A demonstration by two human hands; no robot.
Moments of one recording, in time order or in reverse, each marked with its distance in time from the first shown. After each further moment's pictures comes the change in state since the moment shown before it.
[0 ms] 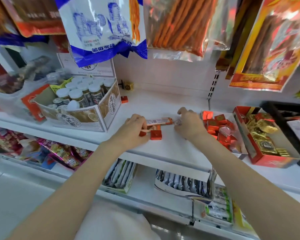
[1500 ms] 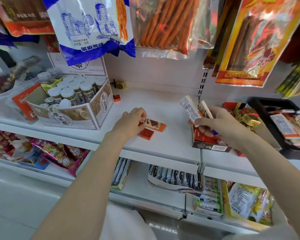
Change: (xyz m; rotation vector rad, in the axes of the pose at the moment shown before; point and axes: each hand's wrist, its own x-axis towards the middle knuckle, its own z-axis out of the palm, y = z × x) left_hand 0.024 0.011 0.009 0.054 0.049 -0.034; right_hand -0.060 0.040 -0.081 0.793 -0.163 0.133
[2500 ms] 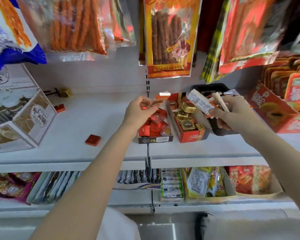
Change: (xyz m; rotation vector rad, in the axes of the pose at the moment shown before) left_hand 0.022 0.173 0.035 -0.795 0.077 0.014; right_hand -0.074 0.043 -0.135 -0.288 0.474 -0.036
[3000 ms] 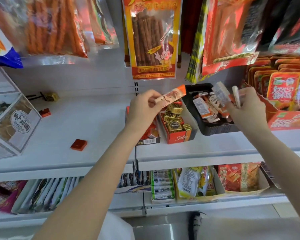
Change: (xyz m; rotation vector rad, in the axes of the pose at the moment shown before) left_hand -0.012 0.035 0.031 0.211 0.027 0.339; right_hand 0.009 0.039 -0.033 -0.247 0.413 0.015
